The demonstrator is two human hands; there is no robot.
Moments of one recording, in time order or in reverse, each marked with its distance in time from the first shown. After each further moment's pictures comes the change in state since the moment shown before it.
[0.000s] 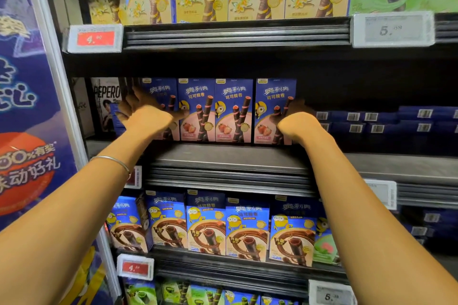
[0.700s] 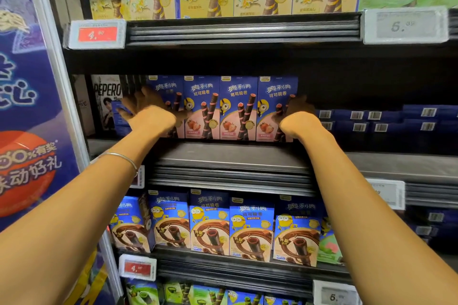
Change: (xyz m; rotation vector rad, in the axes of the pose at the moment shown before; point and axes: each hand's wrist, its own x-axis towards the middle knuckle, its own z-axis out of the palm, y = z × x) left_hand 0.004 0.005 0.007 0.207 -0.028 -0.002; right_hand 0.017 -0.002 0.014 -0.042 0.059 0.018
